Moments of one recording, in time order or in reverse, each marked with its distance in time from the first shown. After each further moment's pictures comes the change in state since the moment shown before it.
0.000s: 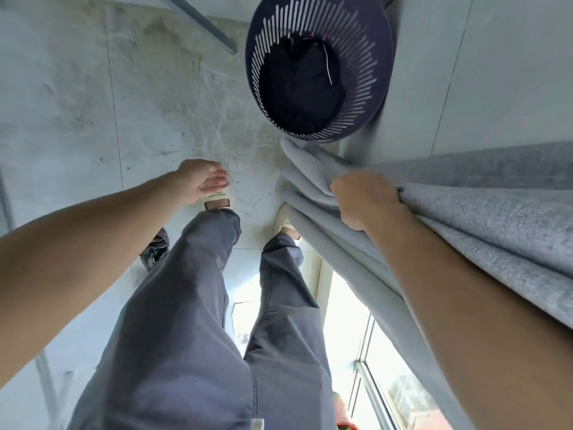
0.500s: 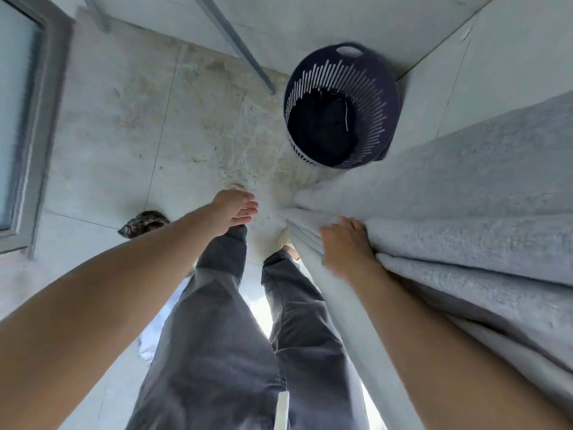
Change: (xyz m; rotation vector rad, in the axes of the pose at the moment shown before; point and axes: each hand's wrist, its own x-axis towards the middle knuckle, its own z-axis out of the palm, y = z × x) left_hand -0.085 -0.076 0.014 -0.178 -0.020 0.077; right_hand -0.068 -0.048 0.051 -0.077 0.091 -0.116
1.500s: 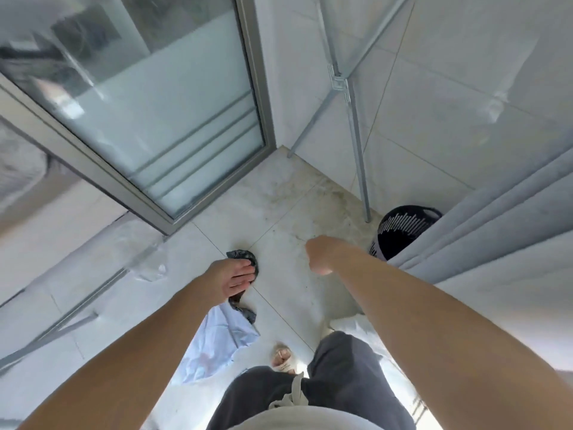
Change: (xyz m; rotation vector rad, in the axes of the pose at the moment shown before) left_hand -0.306 -0.214 -0.171 -0.729 0.160 0.278; right_hand -0.170 -0.219 -0.123 -0.313 0.071 -0.393
